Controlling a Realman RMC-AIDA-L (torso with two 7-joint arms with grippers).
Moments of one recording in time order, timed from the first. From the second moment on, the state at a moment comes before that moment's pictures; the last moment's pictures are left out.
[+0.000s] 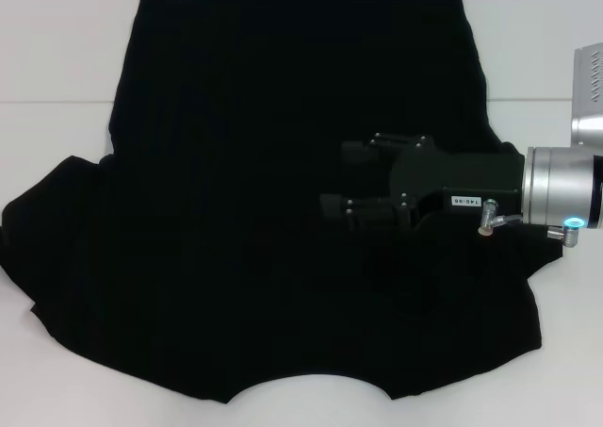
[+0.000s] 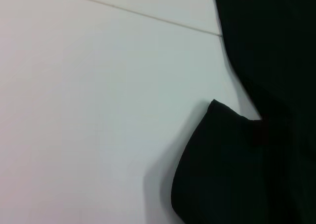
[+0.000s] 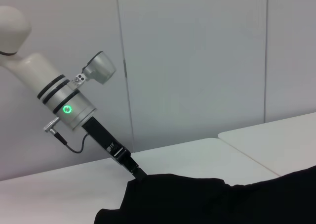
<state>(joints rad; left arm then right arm) -0.57 -2.01 0.41 0.88 2.67 1.20 -2.32 0.74 2.08 -0.82 -0.54 -1.87 -1.41 1.27</state>
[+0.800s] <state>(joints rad) -0.55 -2.00 0.36 0.89 2.67 1.18 -2.33 0.75 2.08 -0.82 -0.54 -1.86 -1.40 1.28</state>
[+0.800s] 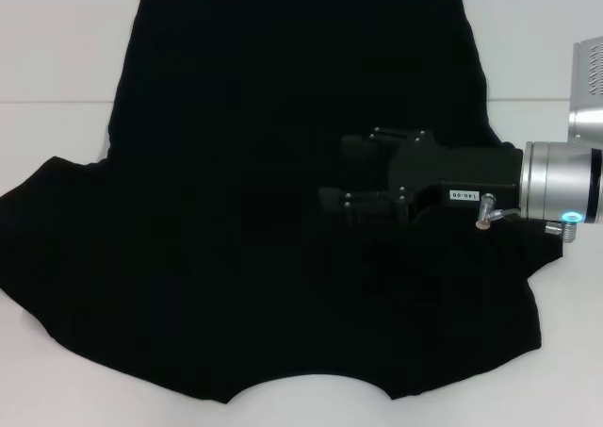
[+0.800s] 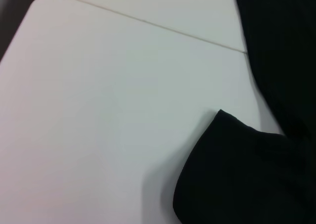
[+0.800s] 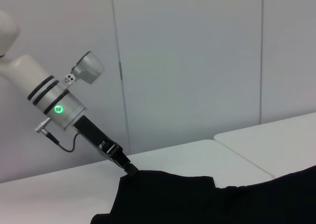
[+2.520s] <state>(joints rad) -0.69 -2.02 0.41 0.85 2.65 1.19 -2.31 0.74 2.08 -0.82 -0.53 -1.86 -1.39 1.26</state>
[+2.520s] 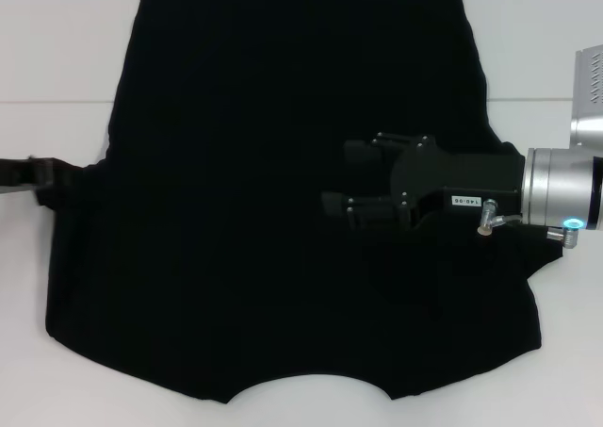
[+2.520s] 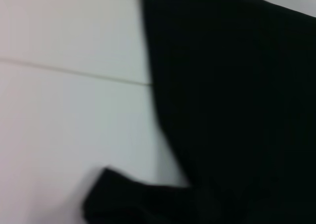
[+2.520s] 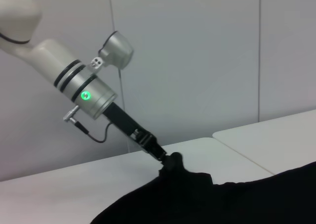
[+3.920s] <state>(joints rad) -0.68 -2.13 0.60 0.82 2.21 1.49 -1.96 0.73 2.06 -0.76 -0.55 -1.83 -1.31 1.36</state>
